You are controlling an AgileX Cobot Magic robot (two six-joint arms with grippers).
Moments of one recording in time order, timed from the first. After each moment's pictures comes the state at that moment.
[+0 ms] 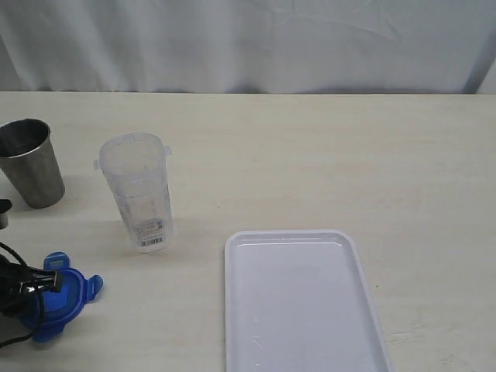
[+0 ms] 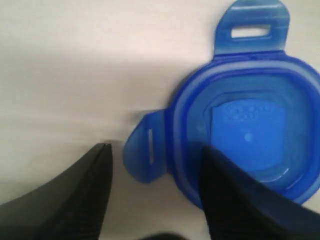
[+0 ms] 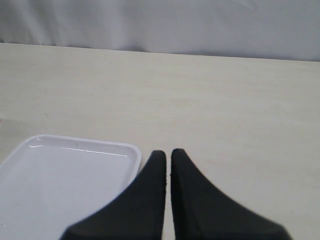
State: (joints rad) left arm -0.15 1.60 -0.48 0.13 0.39 -0.41; right arm 0.18 0.00 0.00 0.07 0.35 -0.06
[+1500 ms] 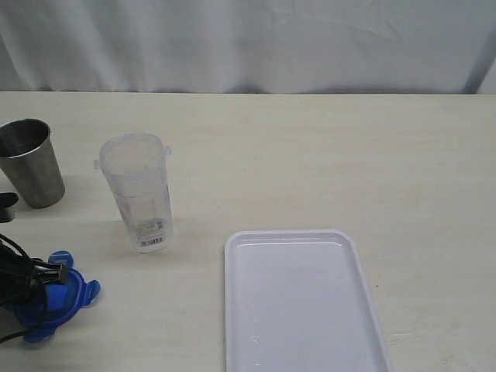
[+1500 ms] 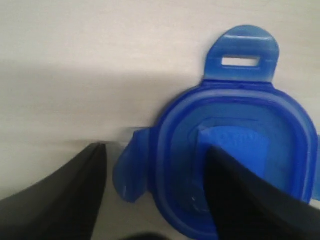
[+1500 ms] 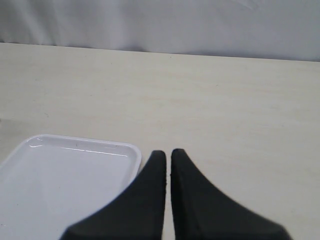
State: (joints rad) left arm -0.15 1.62 -0.49 0.15 0.32 -0.39; right arm 0.18 0.00 0.00 0.07 0.35 -0.06
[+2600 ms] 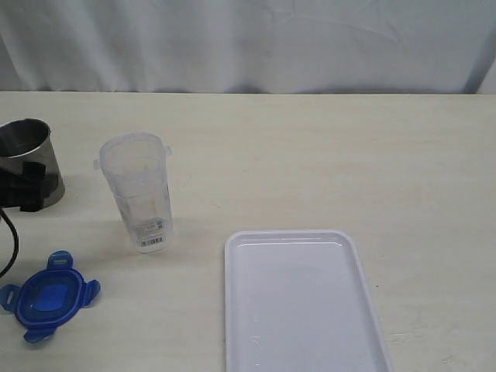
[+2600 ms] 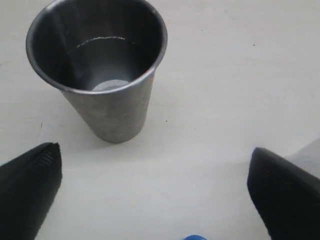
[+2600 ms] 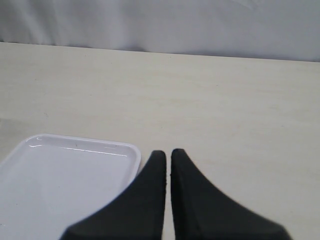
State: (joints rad) left arm -0.06 1.39 -0.51 0.36 -0.05 -0.37; right arm 0.18 0.00 0.00 0.07 0.35 -0.06
